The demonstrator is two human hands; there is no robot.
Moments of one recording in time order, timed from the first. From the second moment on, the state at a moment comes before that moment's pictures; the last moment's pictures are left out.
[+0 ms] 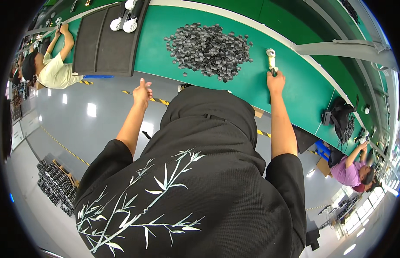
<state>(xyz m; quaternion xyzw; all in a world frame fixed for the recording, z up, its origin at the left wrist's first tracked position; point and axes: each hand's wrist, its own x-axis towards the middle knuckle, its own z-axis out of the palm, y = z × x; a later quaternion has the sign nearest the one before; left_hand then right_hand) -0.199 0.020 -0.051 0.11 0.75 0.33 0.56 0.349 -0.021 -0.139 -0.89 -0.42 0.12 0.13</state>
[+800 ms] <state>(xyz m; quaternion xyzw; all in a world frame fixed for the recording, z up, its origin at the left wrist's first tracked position) -0.233 -0.017 -0.104 0.25 0.81 0.23 0.48 0.367 -0.027 -0.088 -0.92 -0.34 0.17 0.03</state>
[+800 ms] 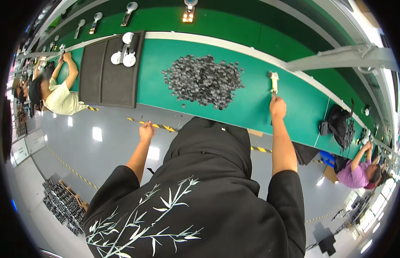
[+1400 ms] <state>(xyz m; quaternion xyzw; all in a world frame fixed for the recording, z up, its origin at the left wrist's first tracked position) -0.174 0.019 -0.065 0.45 0.75 0.05 0.48 0.453 -0.050 -0.096 -0.95 -0.23 0.21 0.08</state>
